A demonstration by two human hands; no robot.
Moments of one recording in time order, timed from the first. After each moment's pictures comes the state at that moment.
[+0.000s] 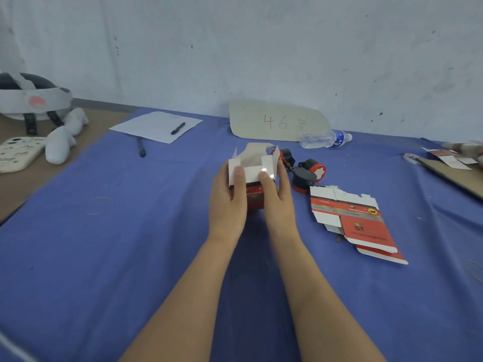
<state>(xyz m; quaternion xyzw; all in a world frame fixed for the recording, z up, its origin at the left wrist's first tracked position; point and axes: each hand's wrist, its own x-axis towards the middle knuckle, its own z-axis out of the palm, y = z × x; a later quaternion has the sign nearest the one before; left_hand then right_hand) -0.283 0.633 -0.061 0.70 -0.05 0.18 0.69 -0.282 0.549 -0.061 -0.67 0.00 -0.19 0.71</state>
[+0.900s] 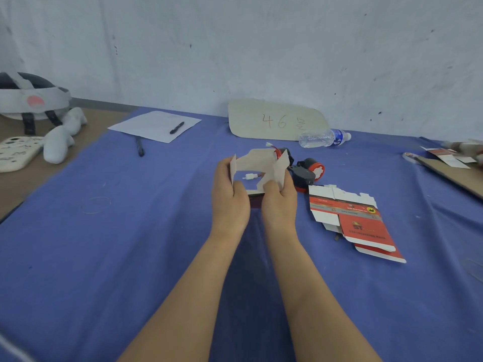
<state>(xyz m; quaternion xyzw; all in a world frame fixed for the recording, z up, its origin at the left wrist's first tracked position) -0.284 0.629 -0.052 0.69 -0.05 0.21 0.69 -0.291 0.558 -0.049 -0.68 0.05 -0.25 0.69</state>
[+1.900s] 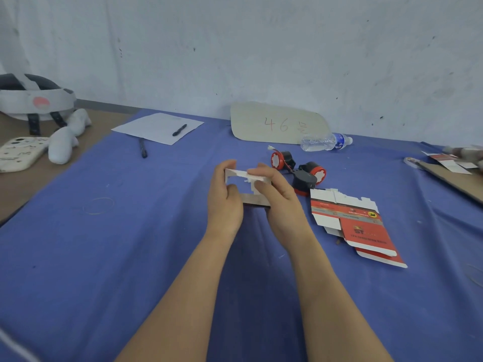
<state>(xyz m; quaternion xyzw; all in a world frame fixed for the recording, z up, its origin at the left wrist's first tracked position) -0.280 0.640 -0.055 0.69 -0.05 0.19 0.70 -0.296 0.541 -0.046 -0.68 -0.12 -0.11 0.71</state>
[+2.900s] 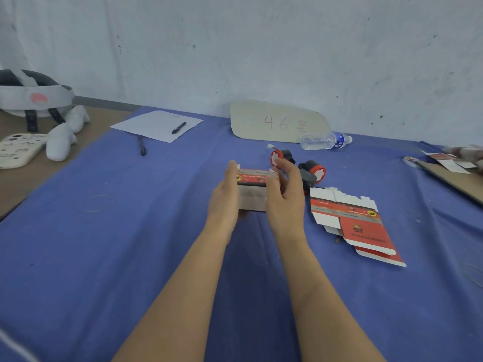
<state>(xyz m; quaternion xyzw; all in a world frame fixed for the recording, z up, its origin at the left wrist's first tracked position) -0.287 0.642 -0.041 0.63 0.04 -0.01 0.78 -0.290 0.547 -0.052 -0.71 -0.02 -0.30 0.64</state>
